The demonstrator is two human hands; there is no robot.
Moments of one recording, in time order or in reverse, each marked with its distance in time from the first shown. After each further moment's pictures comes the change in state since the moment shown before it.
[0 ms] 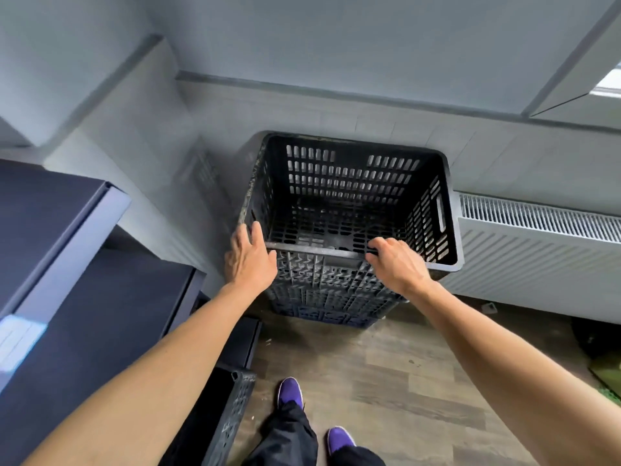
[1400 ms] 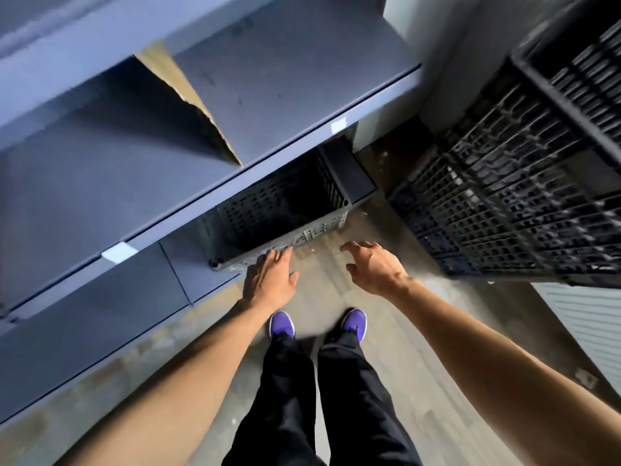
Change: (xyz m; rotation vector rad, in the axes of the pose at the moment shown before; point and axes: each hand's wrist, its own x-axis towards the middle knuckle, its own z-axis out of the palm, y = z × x) left_hand -0.398 -0.142 0.161 -0.213 -0.240 -0.728; right_hand -0.204 -0.163 0.246 -0.199 -0.630 -0.797
